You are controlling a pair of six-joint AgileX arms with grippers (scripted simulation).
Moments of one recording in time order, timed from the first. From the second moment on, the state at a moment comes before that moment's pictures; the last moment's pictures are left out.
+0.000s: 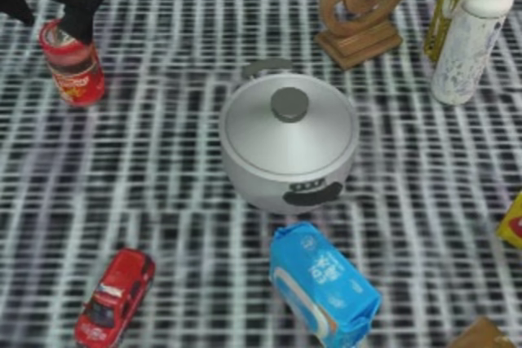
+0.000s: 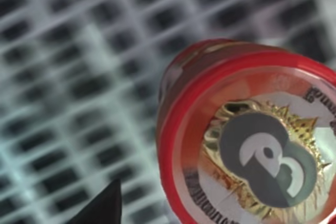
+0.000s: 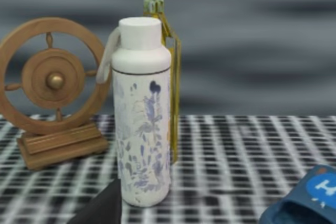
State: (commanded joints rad) left arm -0.01 2.64 2.74 -1.49 0.12 0.47; right arm 0.00 0.00 0.00 0.00 0.00 0.00
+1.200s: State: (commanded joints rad) left arm -0.01 3.01 3.24 -1.64 0.11 0.48; right arm 0.00 0.00 0.00 0.00 0.00 0.00
